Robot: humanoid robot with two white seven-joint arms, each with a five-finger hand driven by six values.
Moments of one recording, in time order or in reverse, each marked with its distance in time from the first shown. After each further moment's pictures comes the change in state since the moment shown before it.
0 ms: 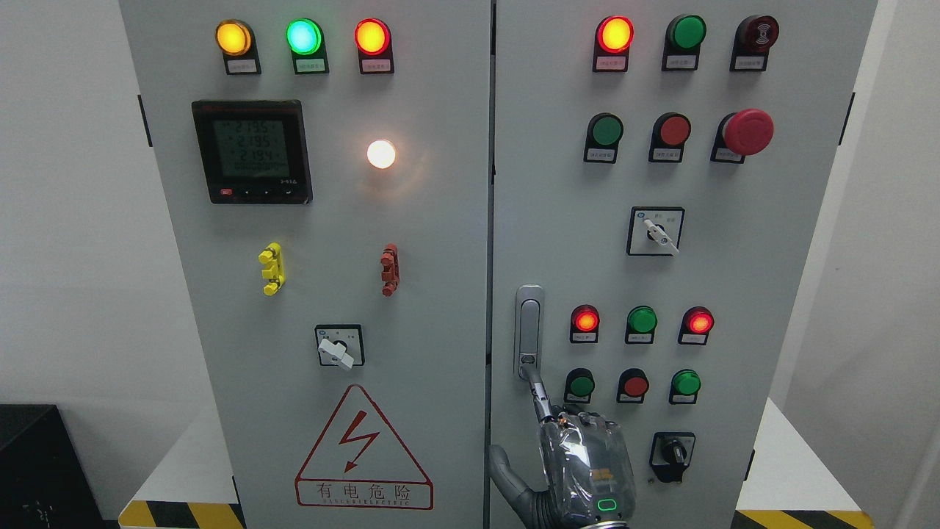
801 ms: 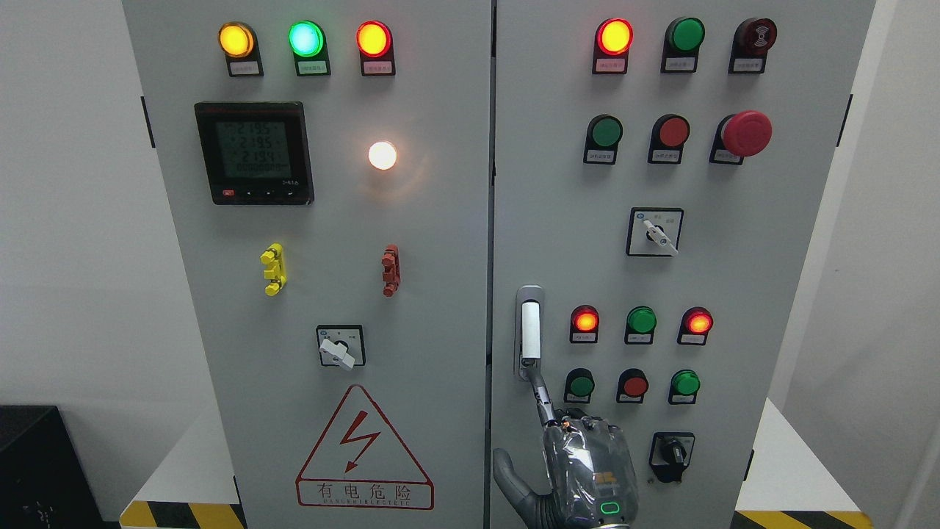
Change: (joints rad) left arm 0.000 0.000 0.000 0.000 0.000 0.000 0.000; right arm 0.007 -0.002 -0.012 0.026 -0.001 -0.002 0.000
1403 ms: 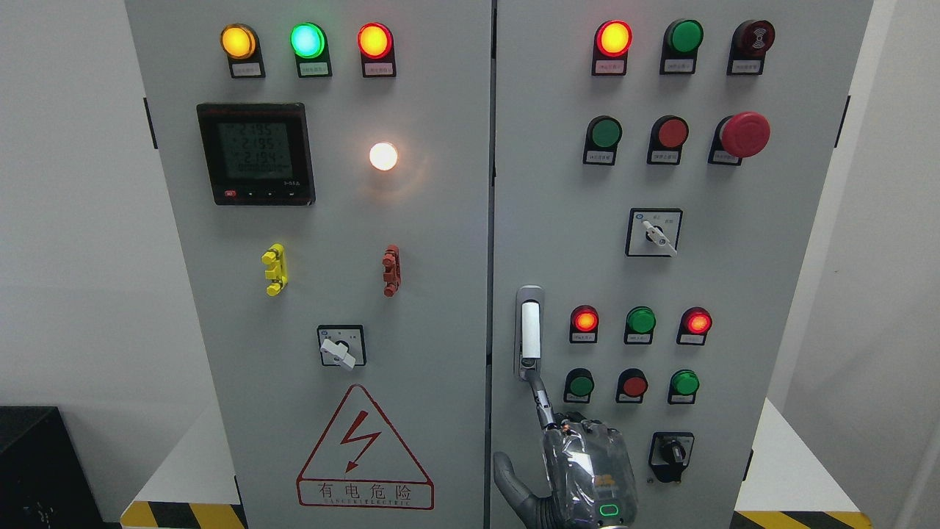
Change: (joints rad) left arm 0.000 0.000 0.000 0.000 0.000 0.000 0.000; right arm -0.002 0.000 -0.003 0.015 -0.001 0.000 -0.002
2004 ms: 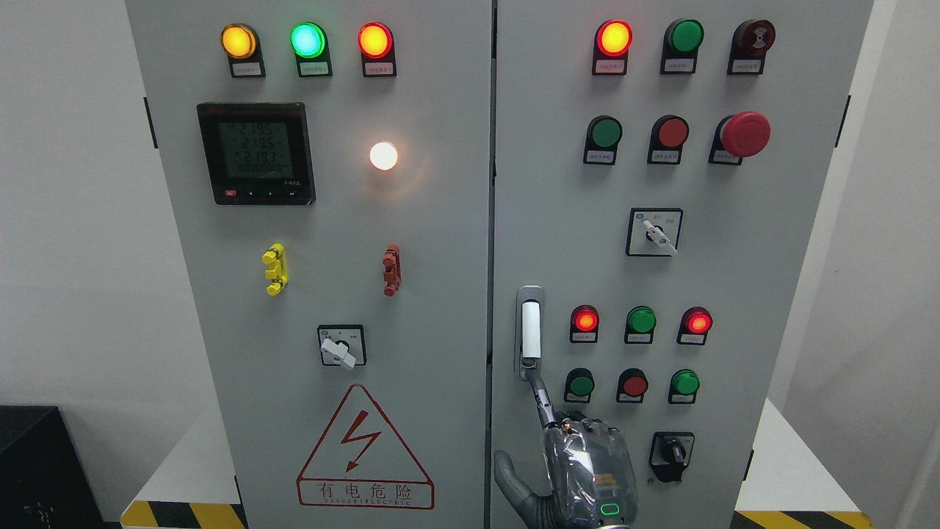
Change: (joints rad) left arm 0.000 0.000 0.000 0.000 0.000 0.000 0.000; right arm -0.003 0.001 -0.002 -0.007 -0.007 0.000 -0.007
